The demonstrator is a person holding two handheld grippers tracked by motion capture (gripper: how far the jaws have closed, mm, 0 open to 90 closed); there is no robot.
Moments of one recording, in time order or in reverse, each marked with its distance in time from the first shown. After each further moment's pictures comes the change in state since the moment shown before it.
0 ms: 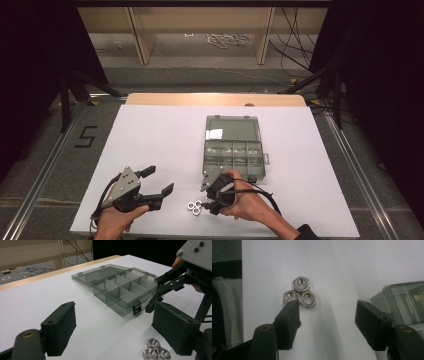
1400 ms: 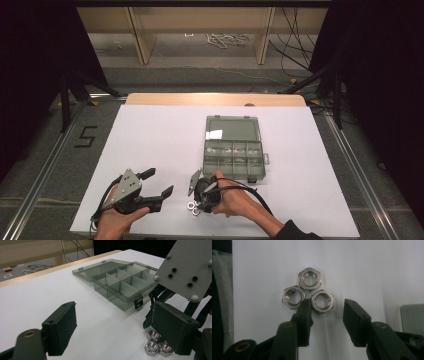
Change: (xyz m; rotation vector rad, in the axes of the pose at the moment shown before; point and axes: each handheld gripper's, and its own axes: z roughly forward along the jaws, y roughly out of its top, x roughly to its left) left arm 0.001 -0.005 0.001 0.030 0.009 0.021; right arm 0.001 0.021 0.035 0.200 0.092 -0.073
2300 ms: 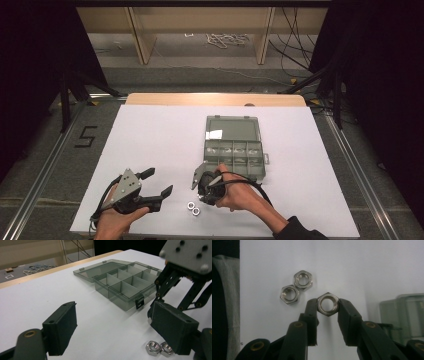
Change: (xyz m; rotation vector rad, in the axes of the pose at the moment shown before) left arm 0.000 0.000 -0.002 0.000 0.011 -0.009; right arm -0.011 -0.004 -0.026 -0.042 -0.015 0.010
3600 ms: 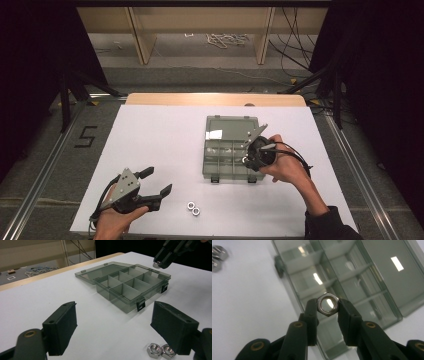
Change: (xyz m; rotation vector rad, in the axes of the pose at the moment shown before) left arm 0.000 0.001 -0.001 -0.016 0.010 -0.010; right arm -0.076 -0.088 -0.086 -0.022 -0.200 0.299
